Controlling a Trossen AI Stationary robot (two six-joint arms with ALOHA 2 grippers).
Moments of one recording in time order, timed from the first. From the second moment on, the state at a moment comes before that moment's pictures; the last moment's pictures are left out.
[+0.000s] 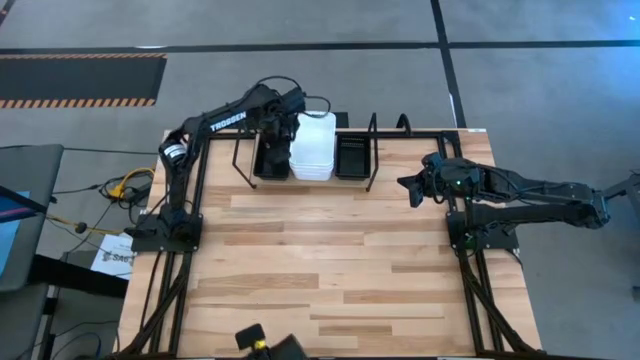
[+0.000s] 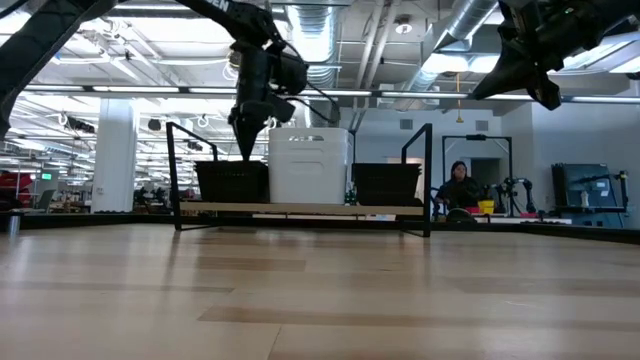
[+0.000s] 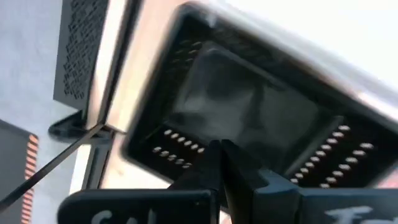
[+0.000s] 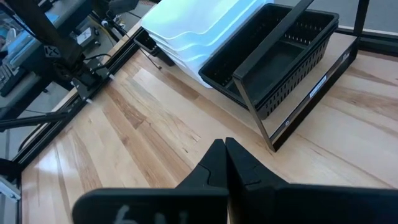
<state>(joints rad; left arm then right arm) 0.65 1.99 1.85 -1.38 -0.14 0.23 -0.18 0.64 0.63 -0.49 0.21 0.70</state>
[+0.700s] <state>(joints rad) 0.51 1.99 1.85 -1.29 -0.14 0.20 -0.18 0.64 0.63 -0.49 0.21 0.70</state>
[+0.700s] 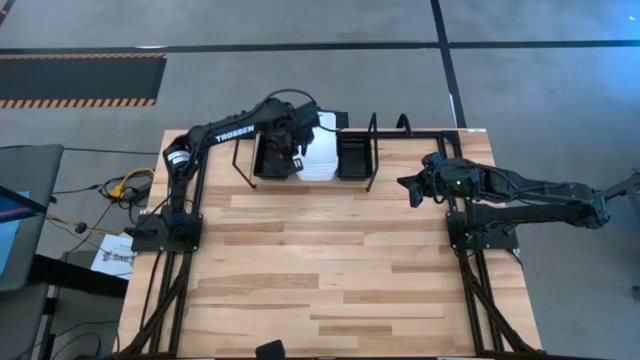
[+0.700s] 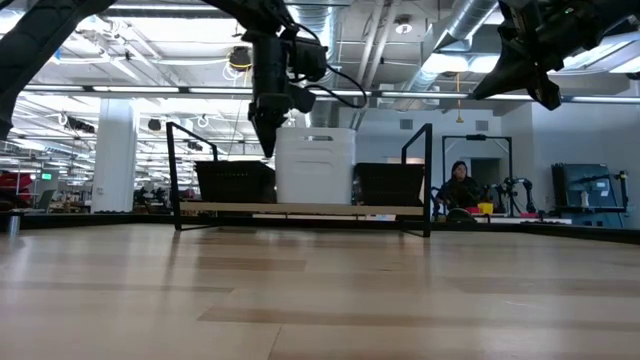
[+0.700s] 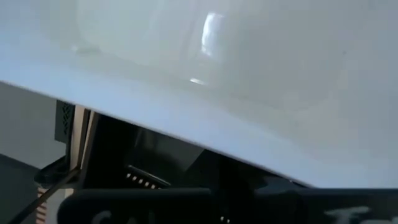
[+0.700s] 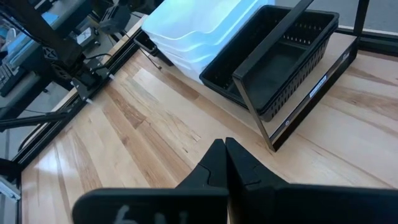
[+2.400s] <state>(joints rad) 0.51 0.99 1.14 -0.91 0.03 0.01 -0.21 0.63 0.63 -0.07 0.21 0.35</state>
